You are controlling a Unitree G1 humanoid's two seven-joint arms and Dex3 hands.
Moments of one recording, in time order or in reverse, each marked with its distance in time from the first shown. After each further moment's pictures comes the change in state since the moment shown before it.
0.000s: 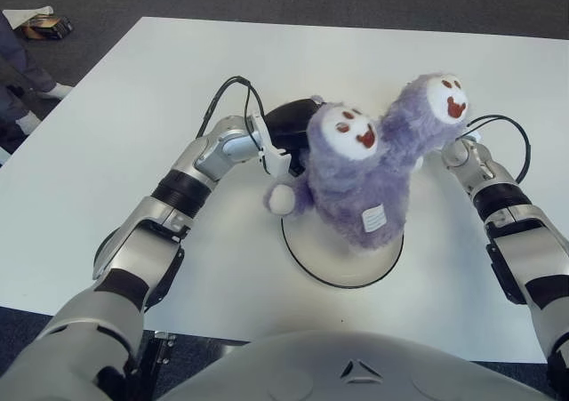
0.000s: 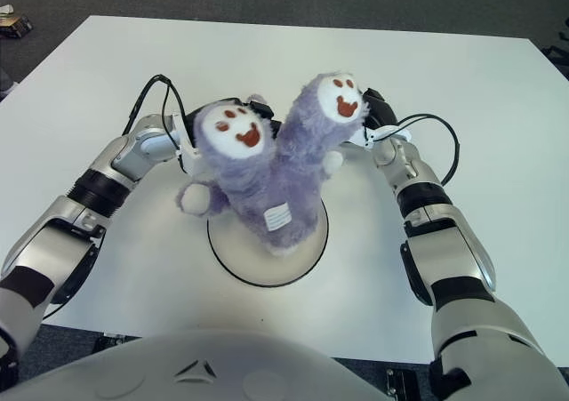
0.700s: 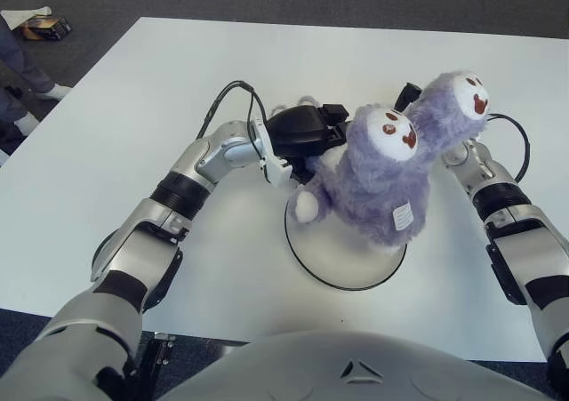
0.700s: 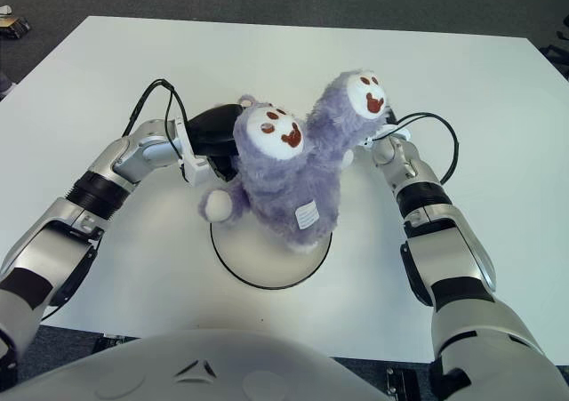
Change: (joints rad) left arm 0.027 0.011 -0.004 -0.044 0.103 -0.034 0.059; right arm 0.002 0.000 0.002 -0.018 0.000 0.017 0.008
